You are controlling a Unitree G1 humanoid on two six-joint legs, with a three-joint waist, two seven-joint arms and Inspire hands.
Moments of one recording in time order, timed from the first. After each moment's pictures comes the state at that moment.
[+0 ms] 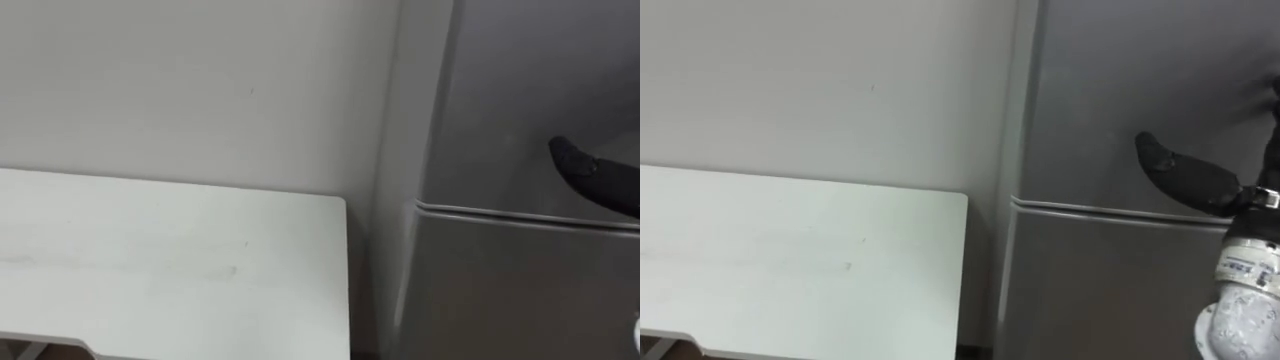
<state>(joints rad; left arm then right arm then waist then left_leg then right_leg) 0.36 0.26 0.04 0.89 0.13 0.12 -0.05 -0.36 -0.47 -0.18 0.12 0.21 -0.22 -0.58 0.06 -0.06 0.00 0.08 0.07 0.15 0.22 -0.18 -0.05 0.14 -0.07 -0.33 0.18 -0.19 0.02</state>
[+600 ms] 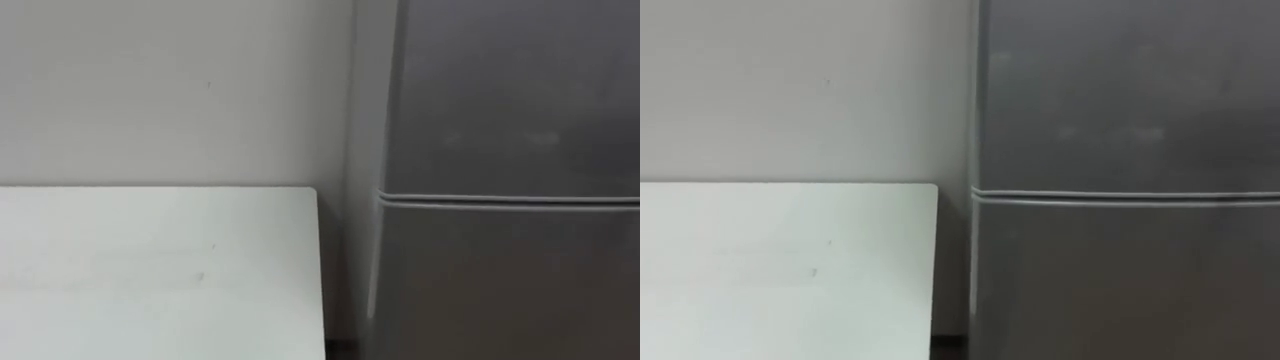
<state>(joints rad) 0.40 0.23 0.15 0.88 0.13 0.08 -0.01 -0.29 -0.52 -0.44 0.18 0.51 -0.11 -0.66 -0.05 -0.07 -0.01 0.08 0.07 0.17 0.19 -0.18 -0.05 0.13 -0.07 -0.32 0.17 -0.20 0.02</state>
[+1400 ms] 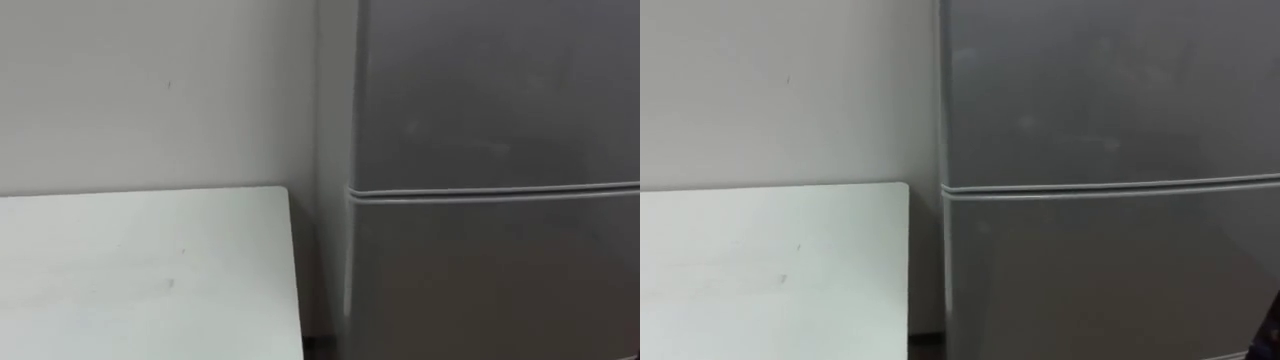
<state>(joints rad) 0.38 0.21 0.17 0.85 0.07 0.05 0.05 0.13 -0.43 -0.54 0.24 0.60 -0.11 -0.76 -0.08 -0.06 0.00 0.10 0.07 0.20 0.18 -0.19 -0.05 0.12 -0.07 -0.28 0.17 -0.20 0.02</state>
